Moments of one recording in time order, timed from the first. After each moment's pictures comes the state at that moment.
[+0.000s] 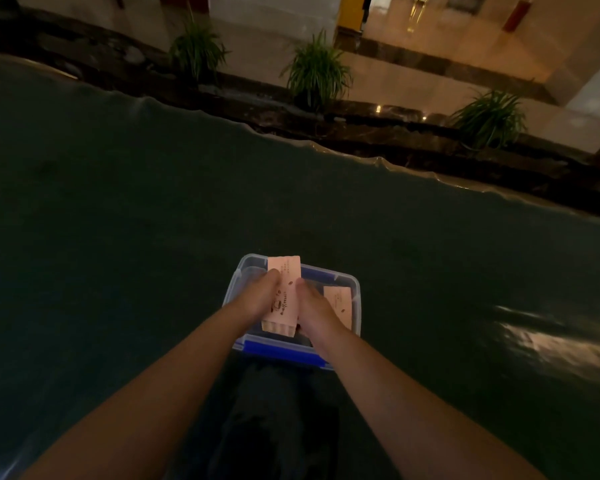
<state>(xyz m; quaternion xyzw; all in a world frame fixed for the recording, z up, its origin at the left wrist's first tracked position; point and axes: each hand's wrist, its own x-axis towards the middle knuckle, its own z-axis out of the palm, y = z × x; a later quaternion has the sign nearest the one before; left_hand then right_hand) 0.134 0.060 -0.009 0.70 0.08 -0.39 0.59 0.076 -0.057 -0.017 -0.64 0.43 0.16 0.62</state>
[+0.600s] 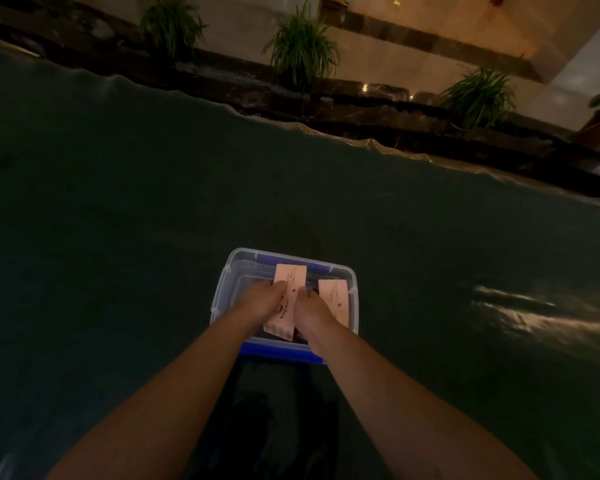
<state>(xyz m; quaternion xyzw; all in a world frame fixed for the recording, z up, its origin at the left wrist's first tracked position) 0.147 0.034 -0.072 0.78 0.07 -0.39 0.49 0.097 -0.065 -0.063 -0.61 0.55 0.16 0.54</state>
